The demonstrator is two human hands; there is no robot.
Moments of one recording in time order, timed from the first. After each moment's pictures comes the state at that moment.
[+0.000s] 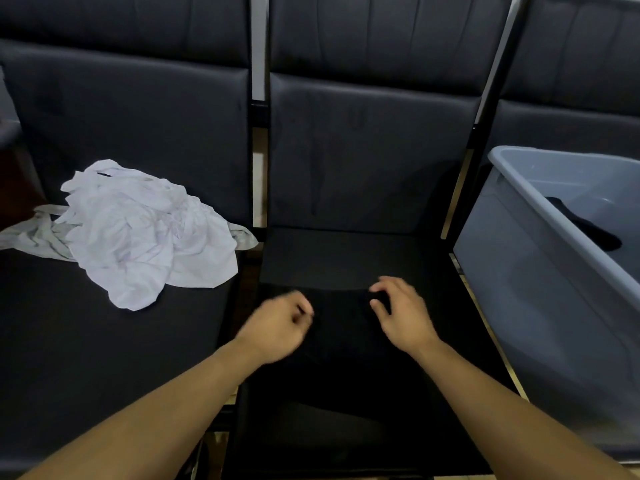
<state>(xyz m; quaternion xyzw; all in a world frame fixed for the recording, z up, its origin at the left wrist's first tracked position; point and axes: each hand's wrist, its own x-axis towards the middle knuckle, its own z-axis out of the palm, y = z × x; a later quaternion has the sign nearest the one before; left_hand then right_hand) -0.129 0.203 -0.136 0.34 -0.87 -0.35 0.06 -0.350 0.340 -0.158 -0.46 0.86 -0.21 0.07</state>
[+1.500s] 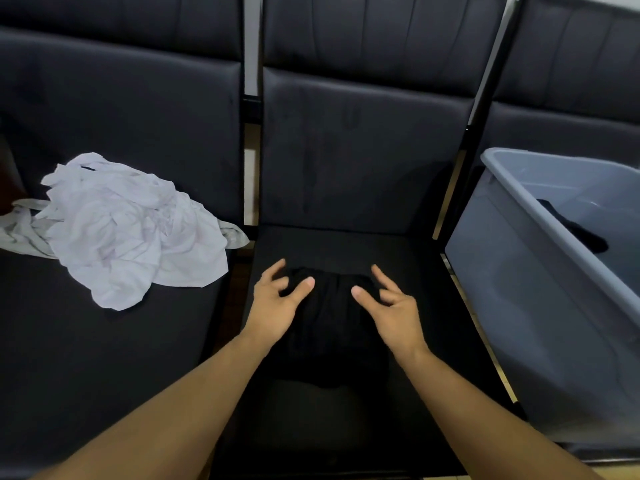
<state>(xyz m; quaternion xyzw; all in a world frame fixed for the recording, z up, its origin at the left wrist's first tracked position) -0.165 0.203 -0.143 0.41 -0.65 -0.58 0.26 -0.320 0.342 -0.136 -0.24 0.77 -0.54 0.24</state>
